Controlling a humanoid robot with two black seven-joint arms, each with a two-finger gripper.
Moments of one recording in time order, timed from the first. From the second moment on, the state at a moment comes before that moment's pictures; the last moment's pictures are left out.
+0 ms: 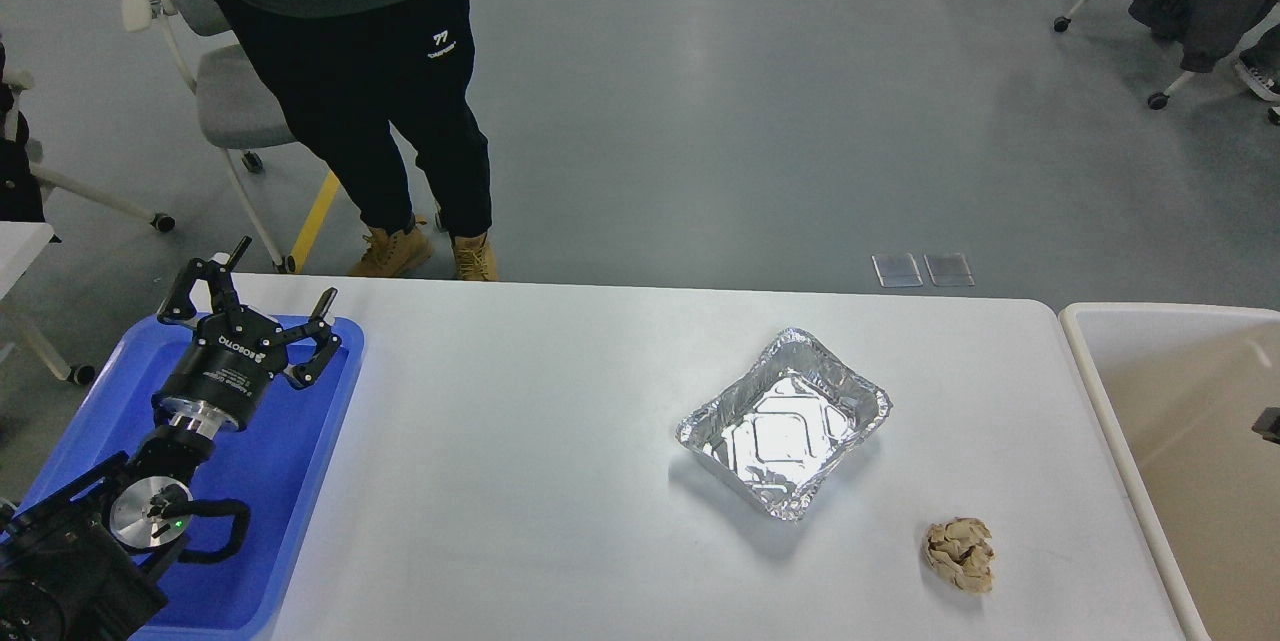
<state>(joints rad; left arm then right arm) -0.51 0.40 -0.77 -0.44 -0.03 -0.79 -0.52 0.80 -0.63 -0.59 0.16 -0.39 0.22 0.17</state>
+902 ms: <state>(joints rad) -0.51 0.40 -0.77 -0.44 -0.03 -0.79 -0.52 1.69 -0.95 -0.91 0.67 -0.64 0.52 0.18</state>
